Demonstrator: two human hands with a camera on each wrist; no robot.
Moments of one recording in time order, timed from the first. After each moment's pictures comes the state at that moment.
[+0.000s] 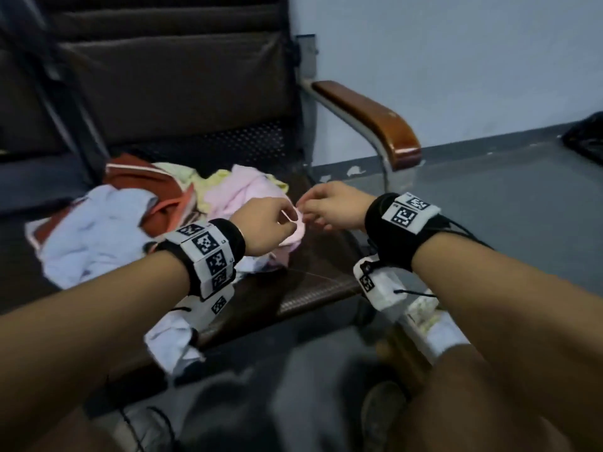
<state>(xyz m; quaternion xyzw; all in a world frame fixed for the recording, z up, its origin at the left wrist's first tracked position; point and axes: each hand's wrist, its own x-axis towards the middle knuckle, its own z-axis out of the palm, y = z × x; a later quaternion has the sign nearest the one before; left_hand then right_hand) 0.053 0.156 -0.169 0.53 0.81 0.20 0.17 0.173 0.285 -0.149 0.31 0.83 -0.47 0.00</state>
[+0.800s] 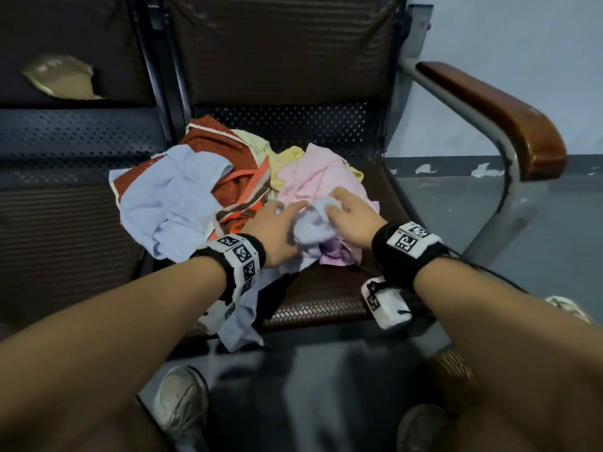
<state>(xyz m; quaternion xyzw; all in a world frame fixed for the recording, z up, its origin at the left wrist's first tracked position) -0.041 0.084 -0.266 0.45 0.88 0.12 0.14 0.070 0.251 -0.247 0.22 0.90 -0.37 -0.05</state>
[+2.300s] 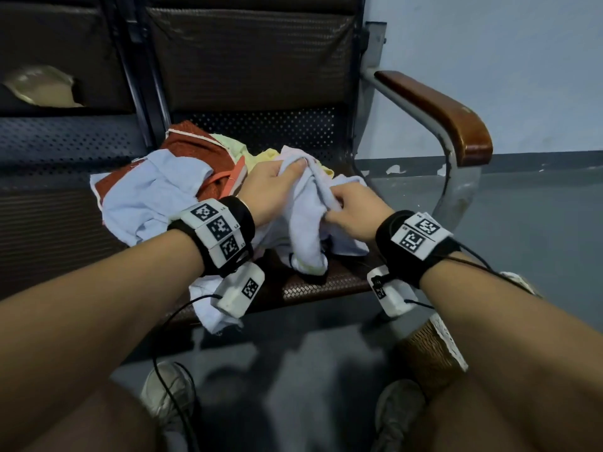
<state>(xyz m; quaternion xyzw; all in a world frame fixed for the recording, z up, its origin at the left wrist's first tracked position) 0.016 0.103 -0.178 0.34 0.73 0.57 0.17 0.144 0.236 -0.180 0.19 0.94 -0.29 -0.06</state>
